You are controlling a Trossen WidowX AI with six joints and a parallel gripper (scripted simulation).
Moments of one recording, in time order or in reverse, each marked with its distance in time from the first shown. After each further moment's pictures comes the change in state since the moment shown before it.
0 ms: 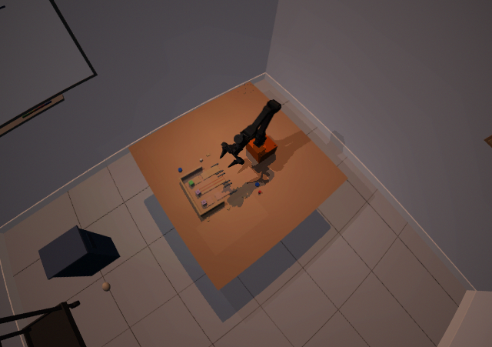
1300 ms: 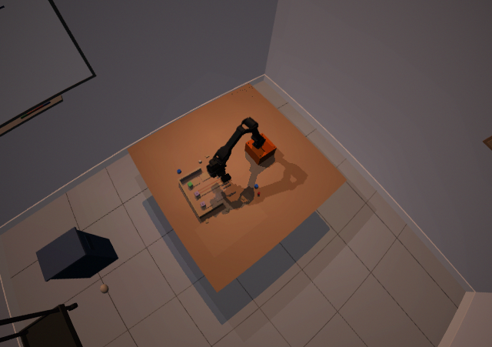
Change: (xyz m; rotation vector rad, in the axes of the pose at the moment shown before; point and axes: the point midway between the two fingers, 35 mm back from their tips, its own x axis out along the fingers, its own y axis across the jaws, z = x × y) arm 0.114 -0.006 -0.069 0.083 0.851 -0.060
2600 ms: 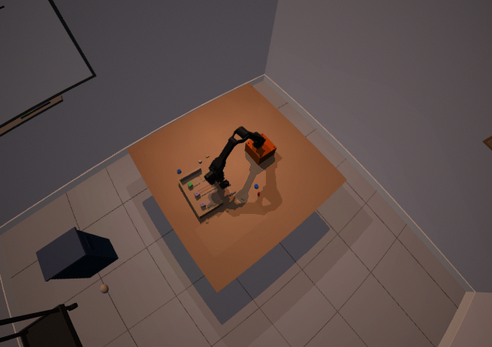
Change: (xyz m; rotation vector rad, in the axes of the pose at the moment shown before) arm 0.074 0.002 -0.008 0.036 0.176 -0.030
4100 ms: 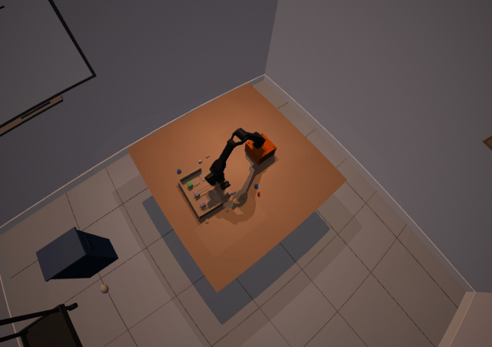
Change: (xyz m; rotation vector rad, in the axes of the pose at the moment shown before) arm 0.027 -0.001 -0.006 0.001 0.013 -0.002
